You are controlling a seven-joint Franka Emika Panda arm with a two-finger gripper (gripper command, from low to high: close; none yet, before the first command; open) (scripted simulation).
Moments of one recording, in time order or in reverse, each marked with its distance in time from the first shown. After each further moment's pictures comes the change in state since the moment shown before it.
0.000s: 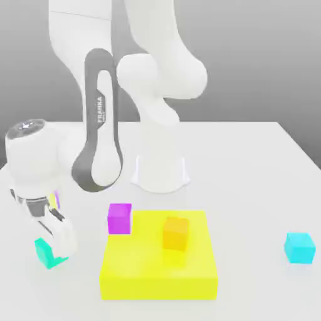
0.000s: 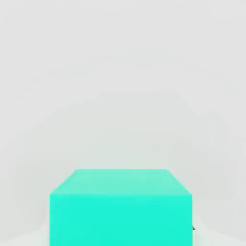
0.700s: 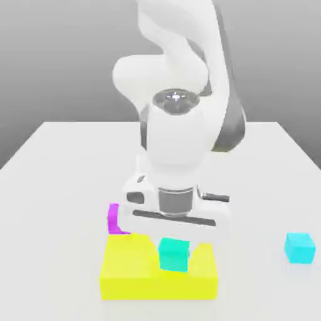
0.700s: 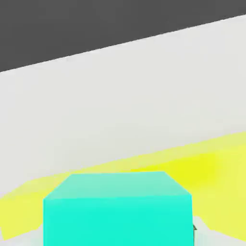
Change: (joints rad) arm 0.553 -0.251 0.260 0.032 -0.276 -0.277 0.361
